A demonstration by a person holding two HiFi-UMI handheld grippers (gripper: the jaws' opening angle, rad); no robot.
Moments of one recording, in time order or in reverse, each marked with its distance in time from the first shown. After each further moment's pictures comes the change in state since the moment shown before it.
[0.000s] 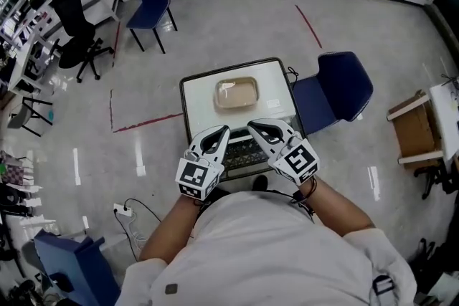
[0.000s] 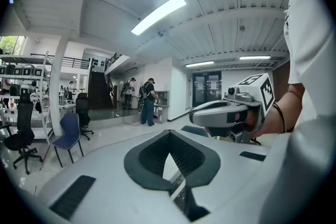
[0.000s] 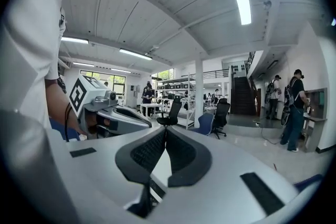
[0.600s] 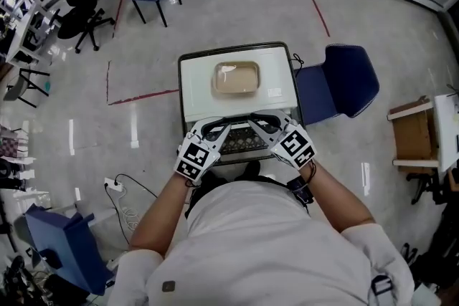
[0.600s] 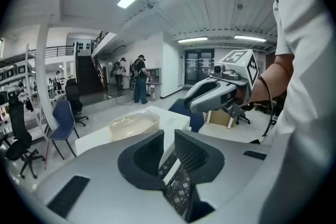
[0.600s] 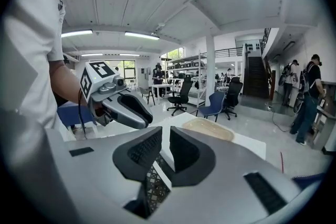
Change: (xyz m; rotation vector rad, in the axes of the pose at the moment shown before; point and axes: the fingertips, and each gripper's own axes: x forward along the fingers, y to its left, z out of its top) left arm 0.034 0.001 -0.098 0.077 0.285 -0.086; right arm 0.014 -0.020 -0.094 0.010 0.235 0.148
